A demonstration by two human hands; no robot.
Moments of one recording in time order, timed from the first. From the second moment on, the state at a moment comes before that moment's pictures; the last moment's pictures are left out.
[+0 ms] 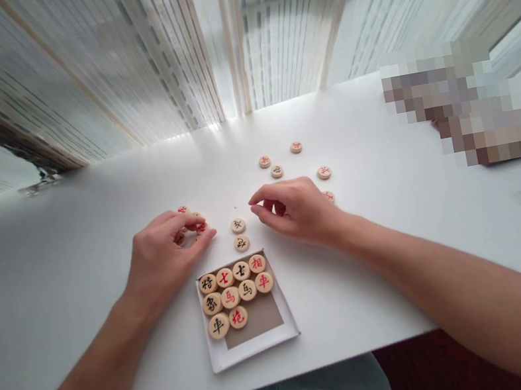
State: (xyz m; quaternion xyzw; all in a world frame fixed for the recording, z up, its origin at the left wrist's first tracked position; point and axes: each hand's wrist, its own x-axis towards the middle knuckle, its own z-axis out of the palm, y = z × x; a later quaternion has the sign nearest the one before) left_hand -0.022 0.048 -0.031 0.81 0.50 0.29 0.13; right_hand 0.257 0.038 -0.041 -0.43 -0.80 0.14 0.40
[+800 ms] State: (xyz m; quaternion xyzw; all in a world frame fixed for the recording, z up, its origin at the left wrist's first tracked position) left_hand 0.003 0.018 -0.011 0.84 0.31 0.42 0.12; right_hand 0.232 0.009 -0.023 -0.43 -0.65 0.47 0.42
